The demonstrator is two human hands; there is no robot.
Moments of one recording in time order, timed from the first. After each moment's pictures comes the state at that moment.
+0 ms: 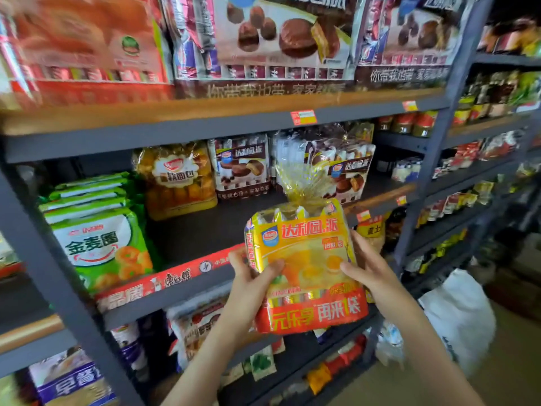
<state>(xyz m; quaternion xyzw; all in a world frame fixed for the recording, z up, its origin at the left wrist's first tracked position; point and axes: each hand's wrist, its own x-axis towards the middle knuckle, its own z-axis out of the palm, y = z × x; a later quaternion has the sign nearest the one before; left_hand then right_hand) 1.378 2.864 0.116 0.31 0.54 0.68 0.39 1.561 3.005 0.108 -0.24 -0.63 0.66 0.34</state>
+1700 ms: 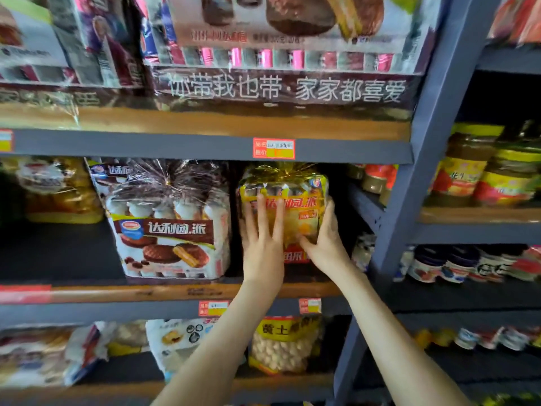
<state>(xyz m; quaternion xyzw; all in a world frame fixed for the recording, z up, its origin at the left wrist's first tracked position) 1.505 3.371 0.128 0.32 0.85 0.22 -0.35 1.556 3.498 0.142 -0.14 -0.87 0.35 0.32</state>
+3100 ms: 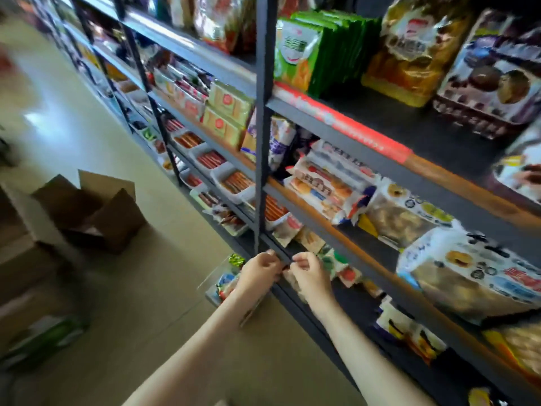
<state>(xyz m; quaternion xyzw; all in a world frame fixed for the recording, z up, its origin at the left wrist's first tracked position) 1.587 2.895 -0.058 -0.23 0.79 0.56 0.09 1.553 3.020 -0.068 -0.04 -0.84 0.51 -0.17</state>
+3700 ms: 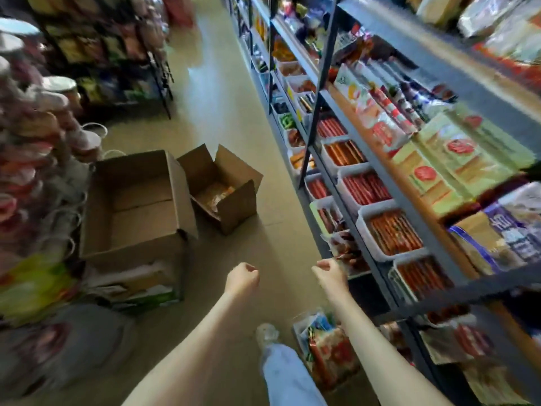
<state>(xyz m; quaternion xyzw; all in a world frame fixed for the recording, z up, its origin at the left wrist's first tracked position) 1.553 2.447 -0.159 -0.56 0.67 0.50 0.04 1.410 2.580 -0.166 0.05 -0.85 0.40 -0.33</state>
